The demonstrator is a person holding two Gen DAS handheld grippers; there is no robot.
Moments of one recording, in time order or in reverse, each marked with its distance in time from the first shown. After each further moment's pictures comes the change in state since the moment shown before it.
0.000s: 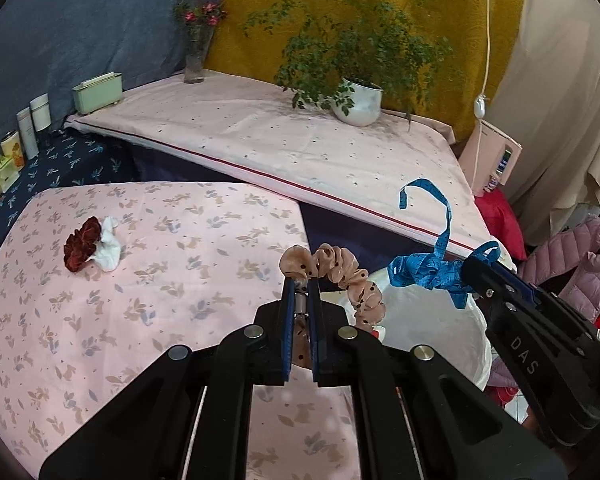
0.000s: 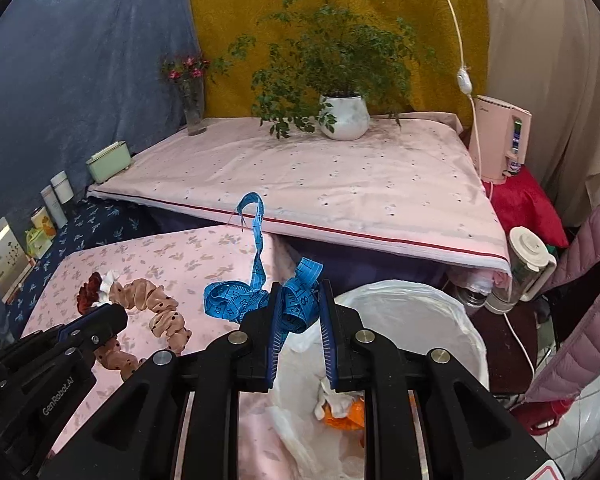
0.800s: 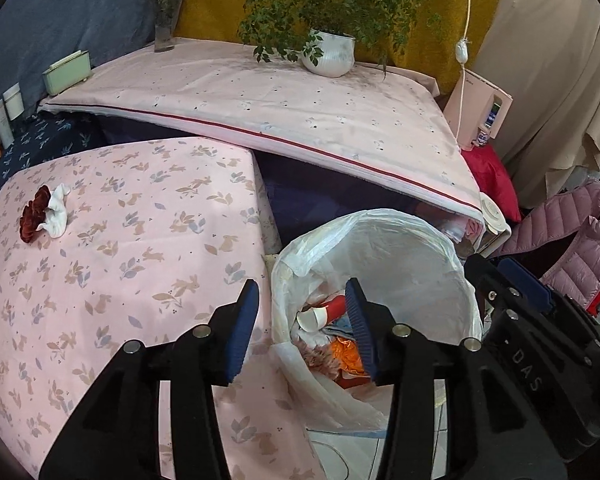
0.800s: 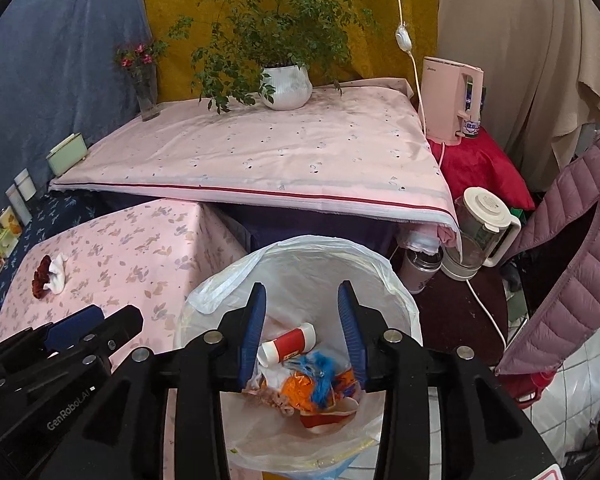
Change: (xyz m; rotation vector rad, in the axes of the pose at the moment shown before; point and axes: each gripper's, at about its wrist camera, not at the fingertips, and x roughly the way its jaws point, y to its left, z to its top) left arm 0.049 -0.055 -0.032 0.024 0.130 -0.012; right arm 0.013 -0.064 -0.032 0.036 0.065 -0.092
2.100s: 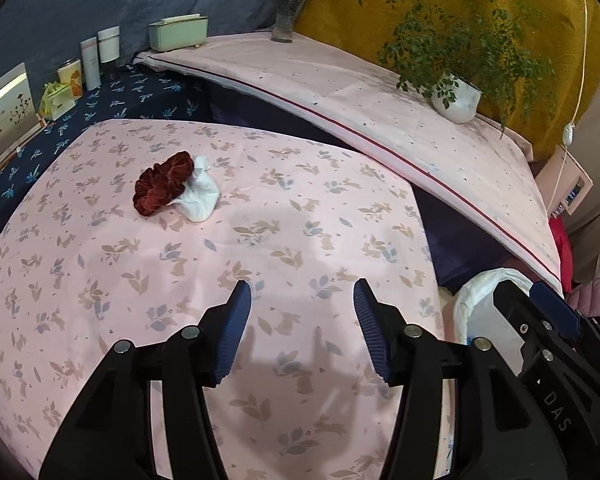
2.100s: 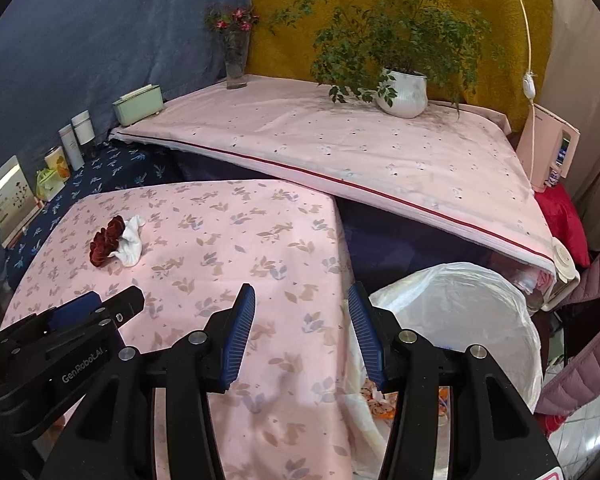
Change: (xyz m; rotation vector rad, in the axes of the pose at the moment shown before) left arm -0.027 0.186 0.003 -0.251 -0.039 0.175; right arm 0.011 0.180 0.001 -0.209 0.039 0.159
